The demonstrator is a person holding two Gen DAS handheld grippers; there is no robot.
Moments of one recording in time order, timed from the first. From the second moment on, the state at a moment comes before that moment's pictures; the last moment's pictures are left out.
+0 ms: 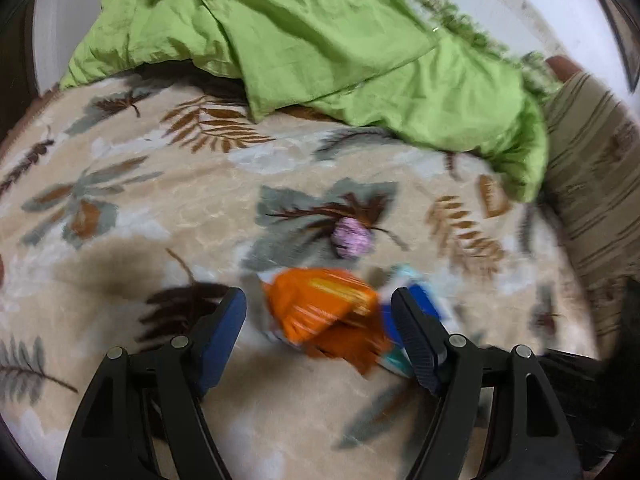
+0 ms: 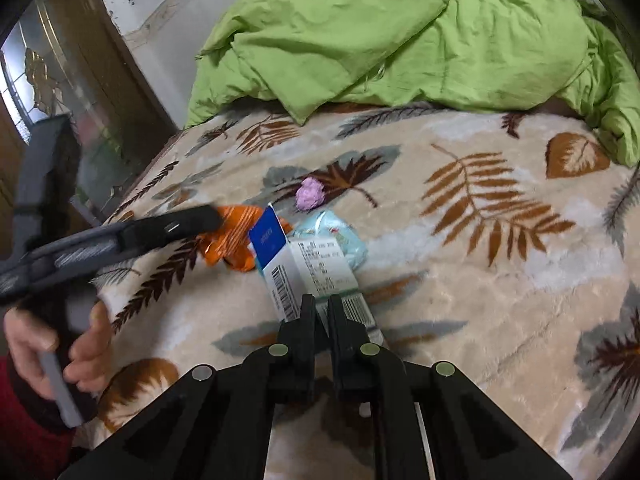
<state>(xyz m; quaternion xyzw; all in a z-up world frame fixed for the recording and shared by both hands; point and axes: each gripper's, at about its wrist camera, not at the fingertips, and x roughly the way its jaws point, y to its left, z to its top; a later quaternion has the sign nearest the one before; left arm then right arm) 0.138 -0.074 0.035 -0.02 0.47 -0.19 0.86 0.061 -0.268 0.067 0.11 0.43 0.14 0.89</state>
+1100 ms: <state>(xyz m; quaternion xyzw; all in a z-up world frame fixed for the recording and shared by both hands) 0.036 -0.036 0.076 -0.02 0.39 -0.20 0.90 0.004 -0.224 0.095 0.09 0.39 0.09 0.91</state>
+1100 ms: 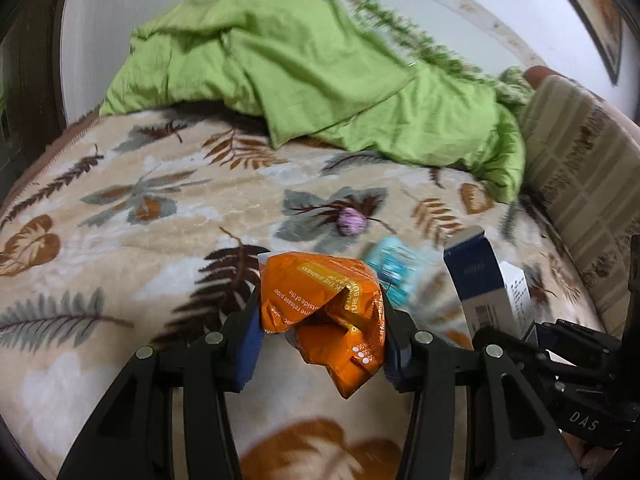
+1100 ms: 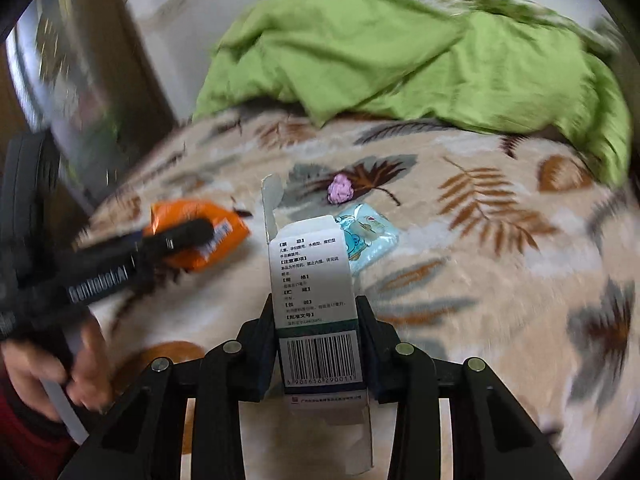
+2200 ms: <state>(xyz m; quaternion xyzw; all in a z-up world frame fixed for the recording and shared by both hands) -0.137 -0.038 0.086 0.08 0.31 -0.15 0.94 -0.142 -0.222 0.103 0.18 0.33 0.05 0.92</state>
